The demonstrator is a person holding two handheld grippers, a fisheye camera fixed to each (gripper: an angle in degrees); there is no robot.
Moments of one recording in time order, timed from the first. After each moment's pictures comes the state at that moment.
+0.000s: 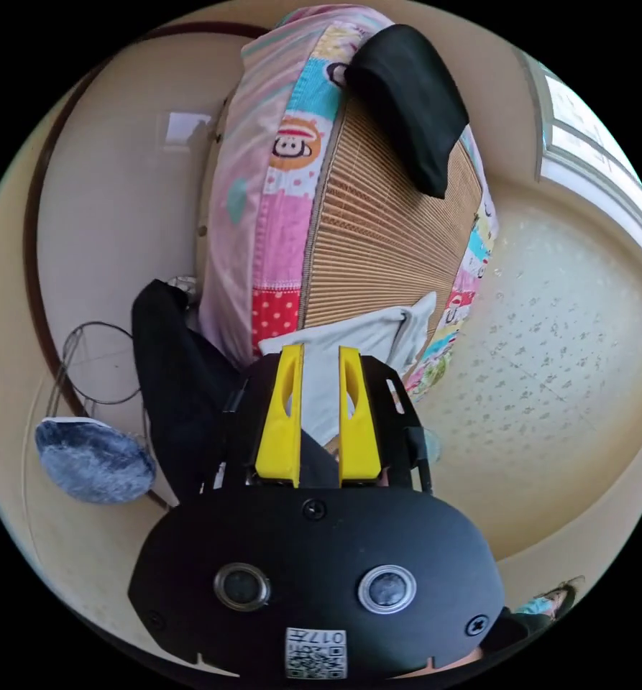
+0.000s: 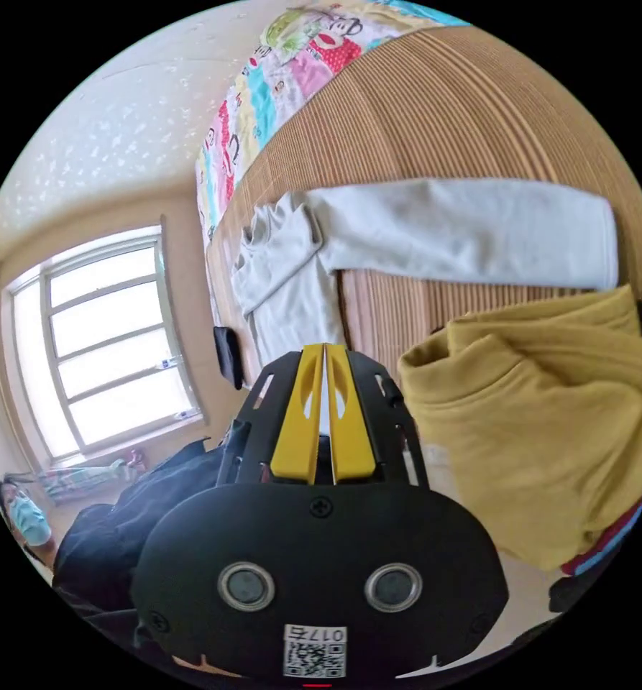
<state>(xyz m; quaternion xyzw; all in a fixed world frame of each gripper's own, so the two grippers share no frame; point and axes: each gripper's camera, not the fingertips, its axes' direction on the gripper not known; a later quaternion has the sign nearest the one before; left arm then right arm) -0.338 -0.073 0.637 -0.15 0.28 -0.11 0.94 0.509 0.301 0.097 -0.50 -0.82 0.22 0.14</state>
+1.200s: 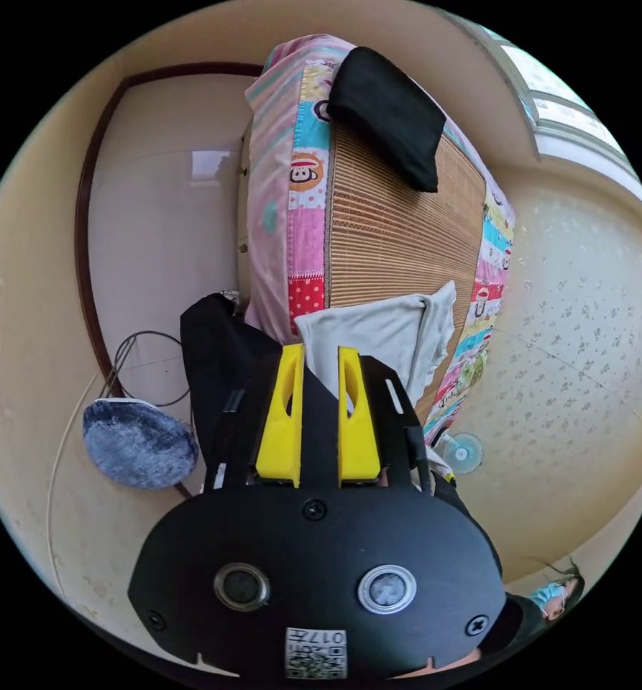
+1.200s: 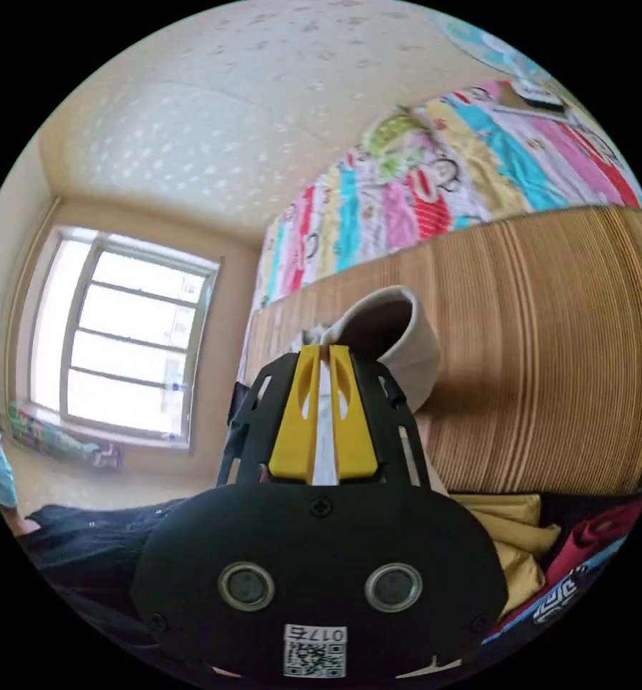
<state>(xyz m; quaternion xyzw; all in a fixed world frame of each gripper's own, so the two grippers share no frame) -0.261 -0.062 0.641 -0.11 0.20 -0.09 0.97 0.520 0.236 0.172 -0.30 -0.87 0.33 0.22</state>
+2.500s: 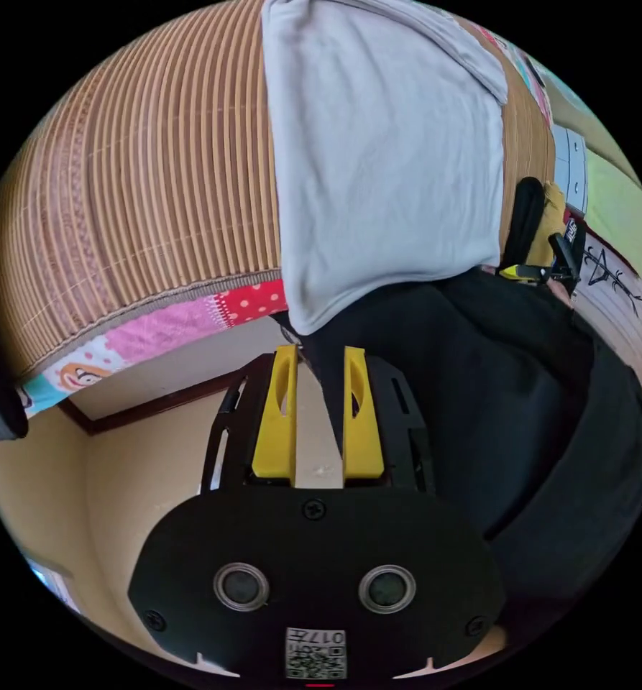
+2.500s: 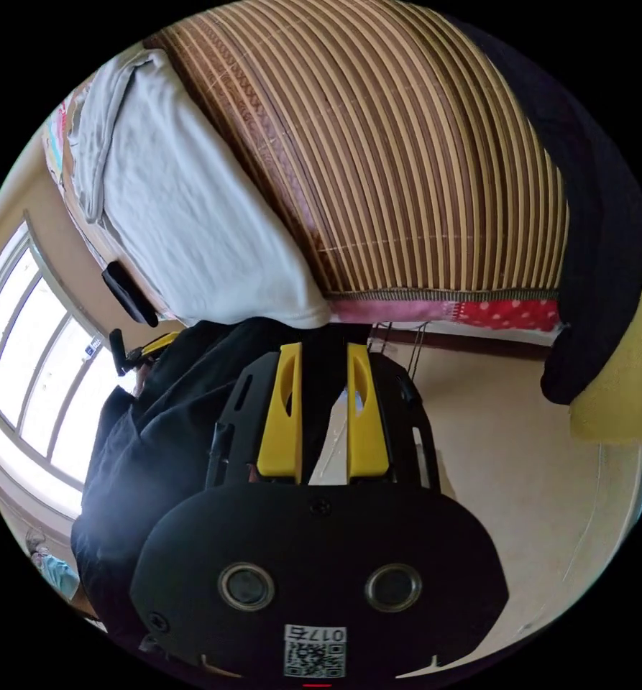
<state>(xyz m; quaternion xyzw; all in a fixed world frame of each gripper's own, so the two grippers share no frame) -0.095 -0.225 0.661 -0.45 -0.12 0.52 0.72 0.437 0.376 -0.108 -0.67 -0.74 0.01 0.03</state>
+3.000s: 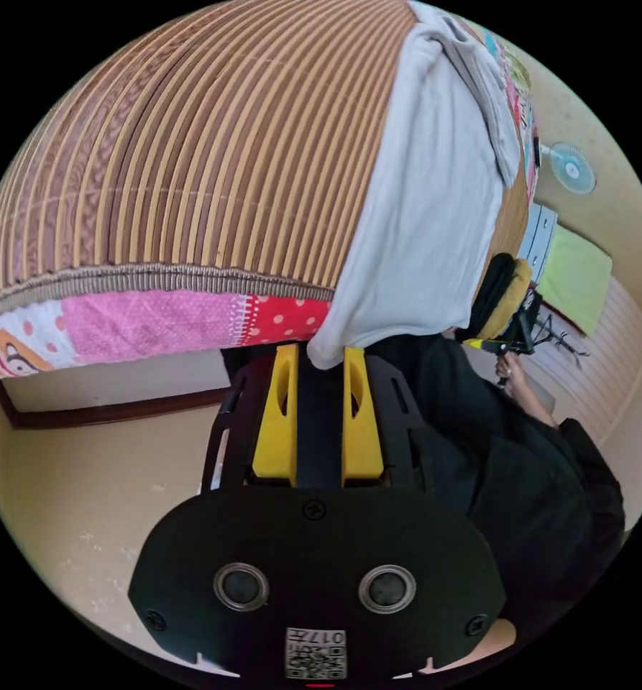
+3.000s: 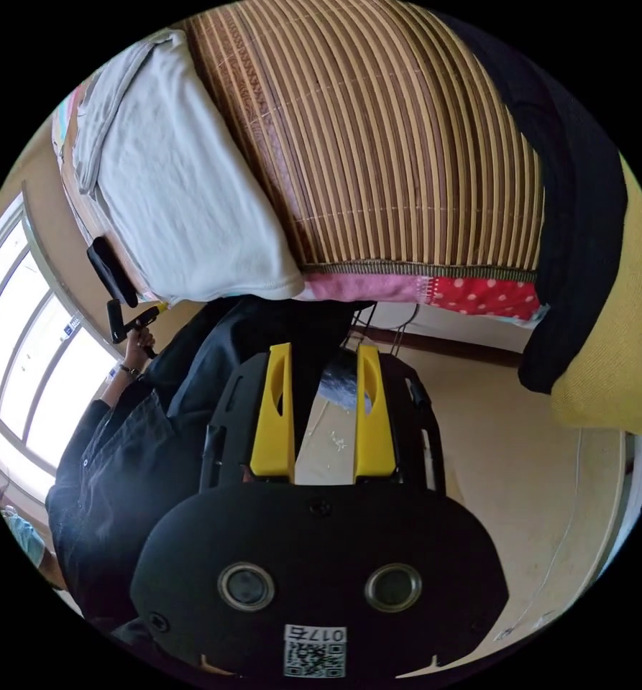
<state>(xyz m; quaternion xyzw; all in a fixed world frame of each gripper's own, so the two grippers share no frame) -0.158 -0.286 0.627 -0.44 0.01 0.41 0.80 0.464 0.390 -0.049 -0.65 -0.76 -0.02 0.06</state>
